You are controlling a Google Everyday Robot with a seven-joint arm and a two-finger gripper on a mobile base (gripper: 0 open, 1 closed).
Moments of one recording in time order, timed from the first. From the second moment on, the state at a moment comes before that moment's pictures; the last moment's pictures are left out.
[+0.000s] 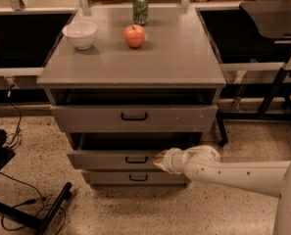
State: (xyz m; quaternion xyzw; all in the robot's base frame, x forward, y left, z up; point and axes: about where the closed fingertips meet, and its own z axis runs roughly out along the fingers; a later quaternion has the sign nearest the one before) arm 0.615 -0.061 0.428 -0.49 0.78 0.09 0.38
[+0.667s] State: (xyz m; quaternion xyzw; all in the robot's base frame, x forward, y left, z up) arm 0.622 -0.056 0.430 -0.50 0.77 0.08 0.38
